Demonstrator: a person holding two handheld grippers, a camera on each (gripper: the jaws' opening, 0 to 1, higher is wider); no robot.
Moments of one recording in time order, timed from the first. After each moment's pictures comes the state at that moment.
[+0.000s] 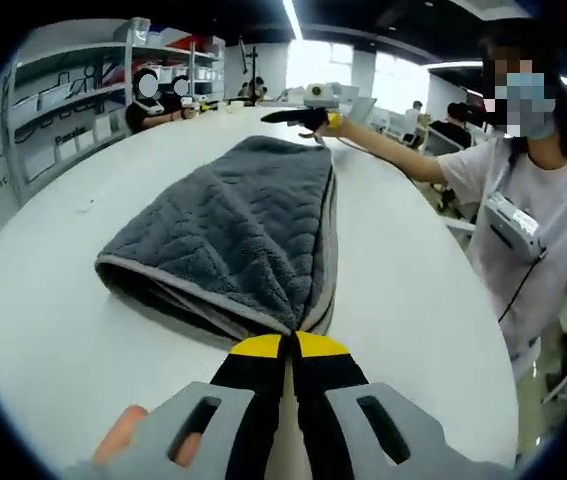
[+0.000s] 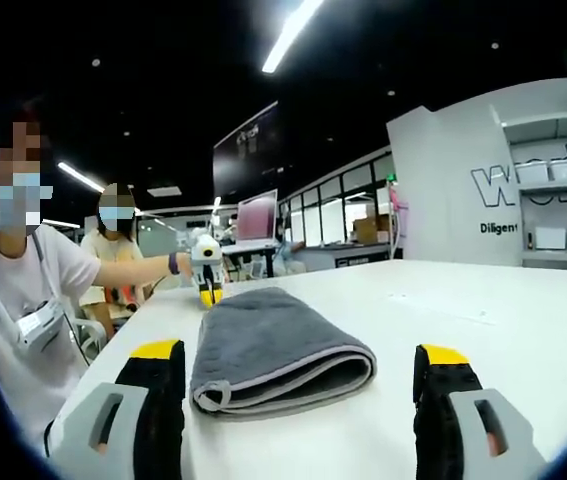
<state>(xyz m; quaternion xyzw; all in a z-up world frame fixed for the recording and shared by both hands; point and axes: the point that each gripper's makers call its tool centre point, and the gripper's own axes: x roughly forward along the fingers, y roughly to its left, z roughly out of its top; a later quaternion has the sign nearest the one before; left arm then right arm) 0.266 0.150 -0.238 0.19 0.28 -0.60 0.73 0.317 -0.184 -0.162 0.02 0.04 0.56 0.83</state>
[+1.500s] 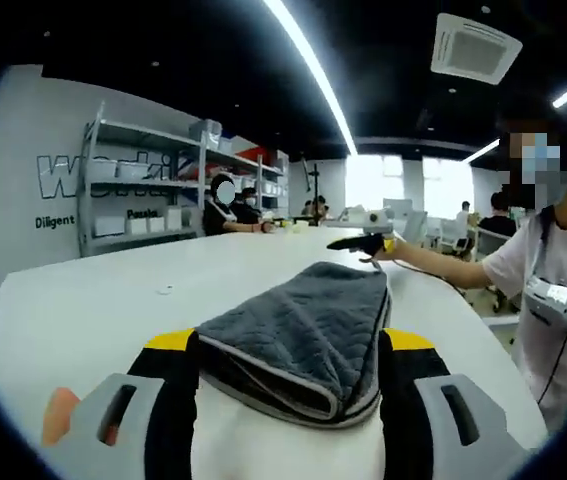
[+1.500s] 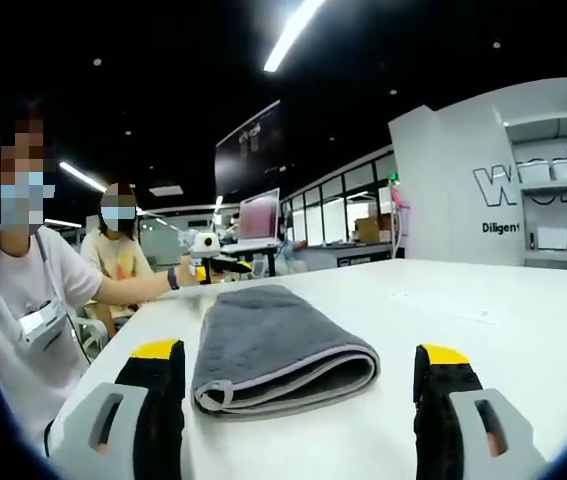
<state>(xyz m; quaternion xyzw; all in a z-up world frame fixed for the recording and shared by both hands) 0.320 0.163 -0.162 0.03 0.06 -0.50 0.86 0.319 -0.185 -0.162 0.02 0.04 0.57 0.82</state>
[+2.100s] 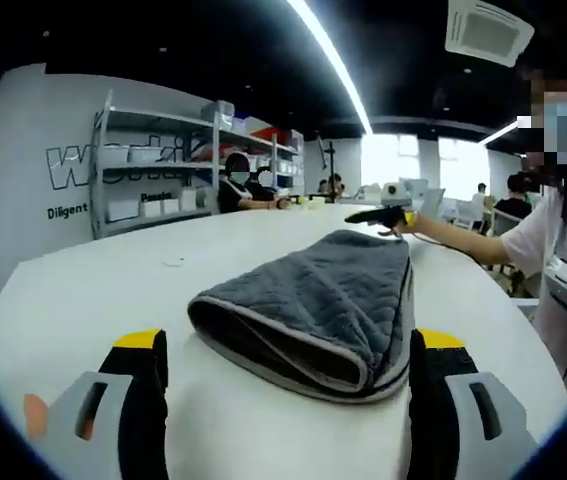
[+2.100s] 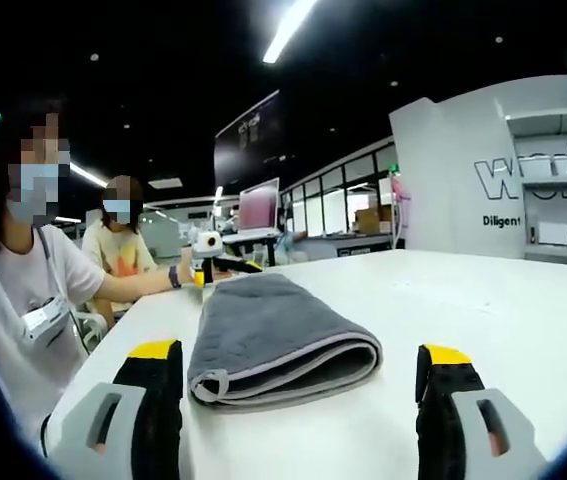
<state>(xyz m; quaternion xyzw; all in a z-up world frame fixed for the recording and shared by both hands) 0.325 0.162 -0.204 0.06 0.10 -0.48 0.87 0.318 -0.179 -0.174 0.01 0.06 0.57 0.82</state>
